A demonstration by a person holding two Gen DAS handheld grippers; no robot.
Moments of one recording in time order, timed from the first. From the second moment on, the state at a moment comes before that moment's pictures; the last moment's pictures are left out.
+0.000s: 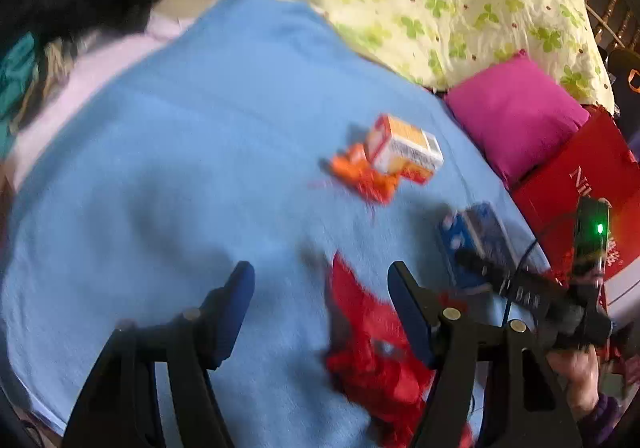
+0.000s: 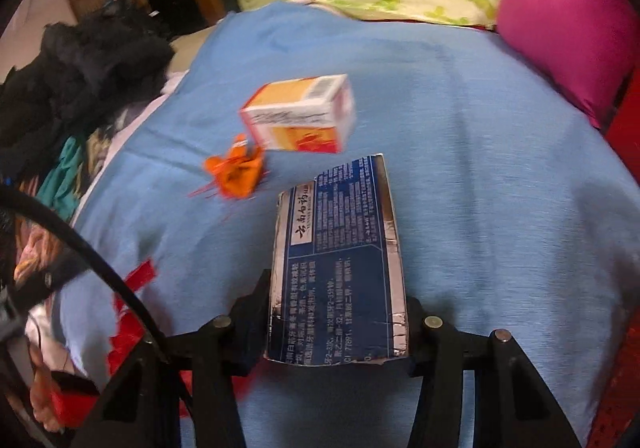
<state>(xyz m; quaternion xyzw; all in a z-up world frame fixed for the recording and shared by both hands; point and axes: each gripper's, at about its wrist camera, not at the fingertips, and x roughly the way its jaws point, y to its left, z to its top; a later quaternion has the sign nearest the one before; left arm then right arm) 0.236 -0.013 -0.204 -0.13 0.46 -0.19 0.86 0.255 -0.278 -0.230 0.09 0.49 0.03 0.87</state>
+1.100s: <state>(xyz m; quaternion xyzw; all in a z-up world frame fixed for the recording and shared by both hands) 0.170 -0.099 -0.179 -0.02 0.42 -0.26 0.87 0.145 -0.319 -0.098 0.08 0.22 -0.02 0.97</state>
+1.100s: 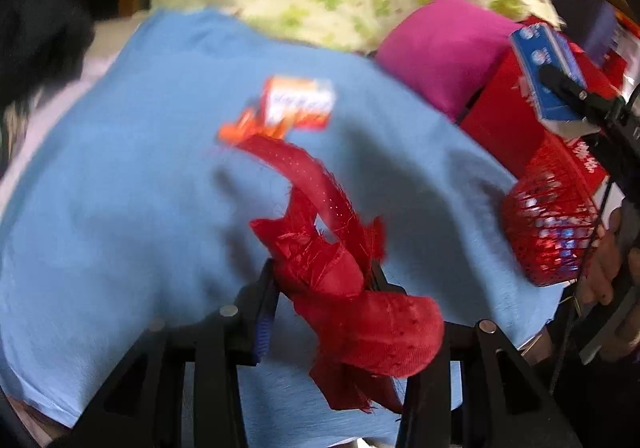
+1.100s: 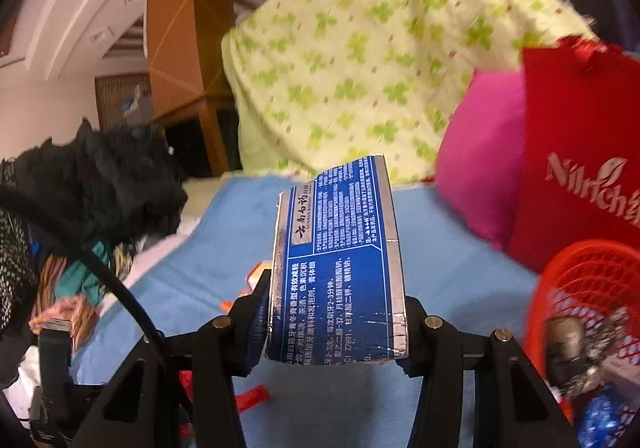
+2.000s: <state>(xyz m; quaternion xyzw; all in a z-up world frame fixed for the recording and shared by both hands) 0.127 -0.375 -0.068 0.11 0.32 -0.45 0.83 -0.011 -0.518 -0.087 0.31 0.09 -0.21 0.92</state>
